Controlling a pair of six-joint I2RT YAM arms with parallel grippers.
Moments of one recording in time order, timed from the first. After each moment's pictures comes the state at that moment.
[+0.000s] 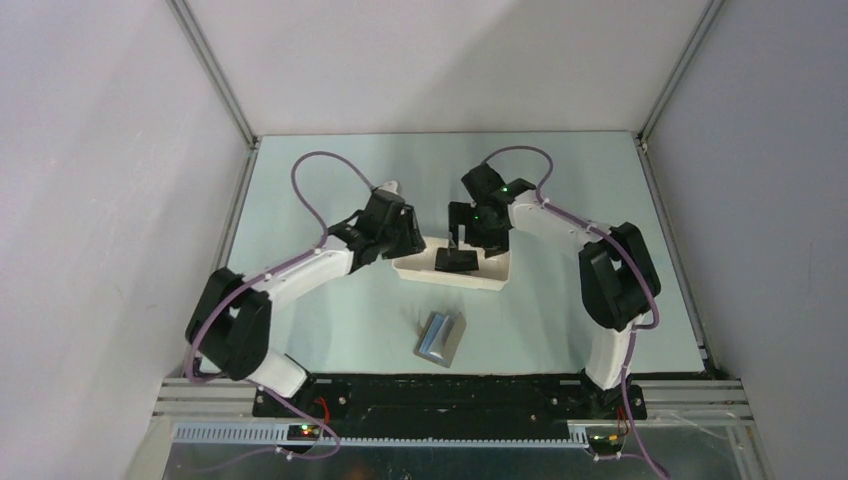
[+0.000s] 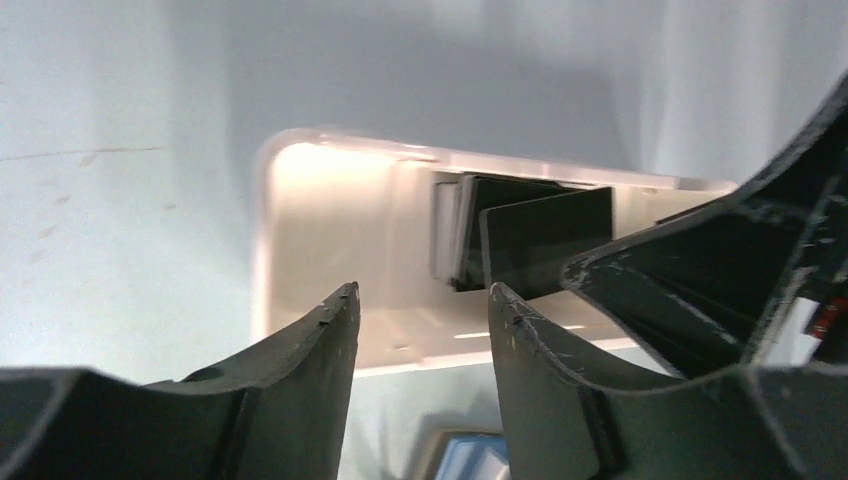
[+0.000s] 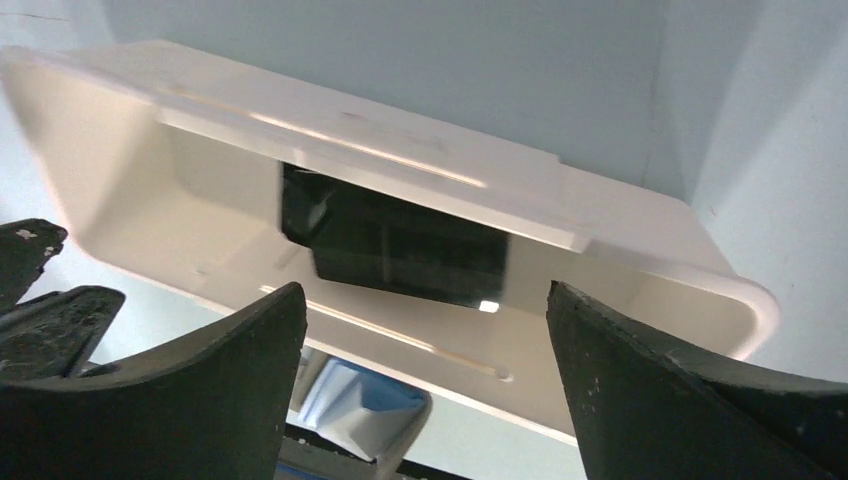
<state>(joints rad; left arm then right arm) -0.61 1.54 1.01 -0.26 -0.05 -0.67 0.57 1.85 1.41 -0.73 -0.10 0.57</state>
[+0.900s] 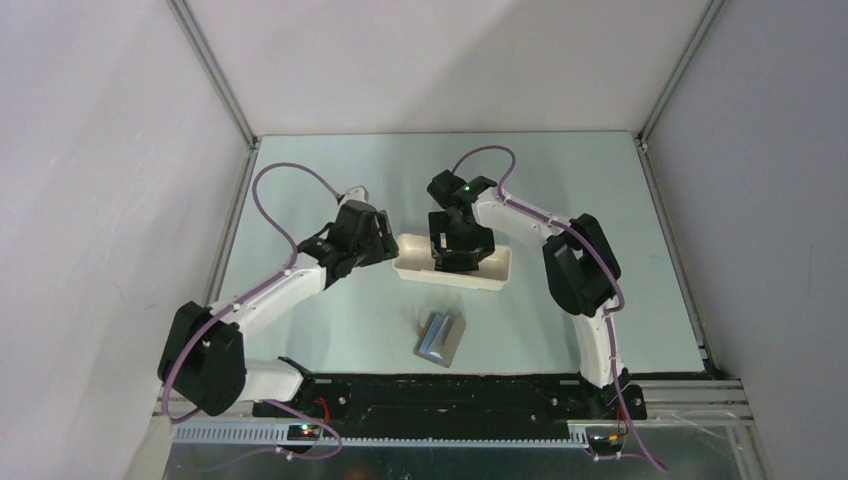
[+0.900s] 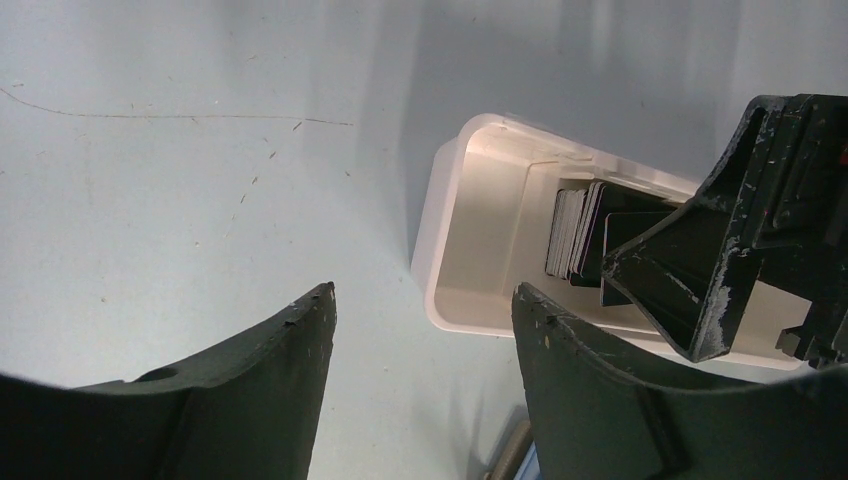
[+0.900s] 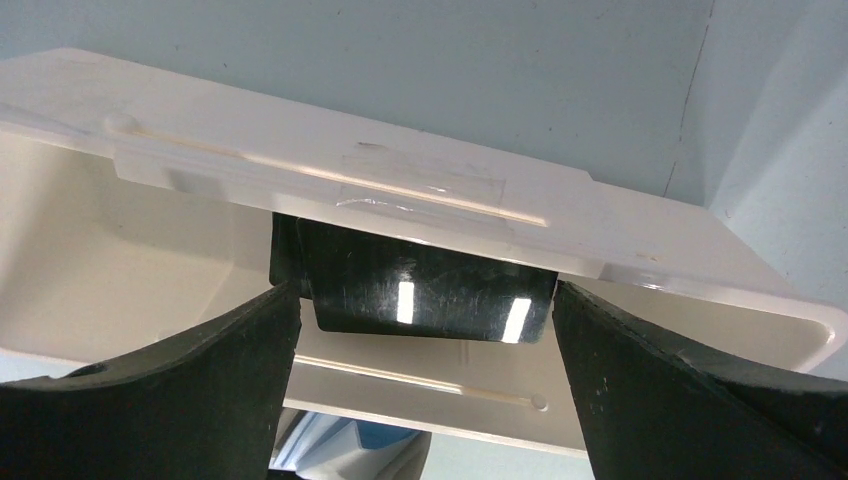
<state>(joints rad) -0.52 1.31 0.84 -0.32 -0.18 -0.65 0.70 2.07 1.69 -0.94 0.10 0.59</state>
